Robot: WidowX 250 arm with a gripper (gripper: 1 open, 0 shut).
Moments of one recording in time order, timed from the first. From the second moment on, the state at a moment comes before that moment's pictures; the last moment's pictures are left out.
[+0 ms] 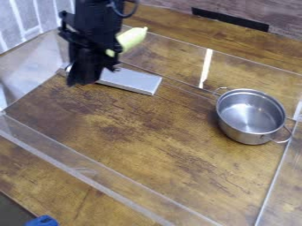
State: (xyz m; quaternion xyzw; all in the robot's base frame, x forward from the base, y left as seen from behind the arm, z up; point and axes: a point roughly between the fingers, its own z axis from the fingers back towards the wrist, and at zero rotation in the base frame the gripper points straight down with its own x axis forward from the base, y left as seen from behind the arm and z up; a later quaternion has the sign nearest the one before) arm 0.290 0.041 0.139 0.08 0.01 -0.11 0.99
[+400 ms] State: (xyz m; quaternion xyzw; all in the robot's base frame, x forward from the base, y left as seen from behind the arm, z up) arm 0.287 0.067 0.142 0.10 -0.02 -0.15 0.98
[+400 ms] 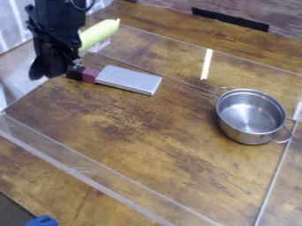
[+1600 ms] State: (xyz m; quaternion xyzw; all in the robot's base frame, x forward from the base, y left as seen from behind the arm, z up) arm 0.297 0.085 0.128 0.10 -0.12 -0.32 0.93
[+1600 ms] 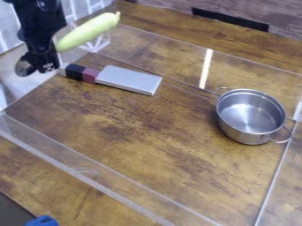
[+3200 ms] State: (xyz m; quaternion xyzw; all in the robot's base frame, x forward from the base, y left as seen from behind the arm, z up) arm 0.337 0.047 0.090 0.04 -0.14 -0.44 0.88
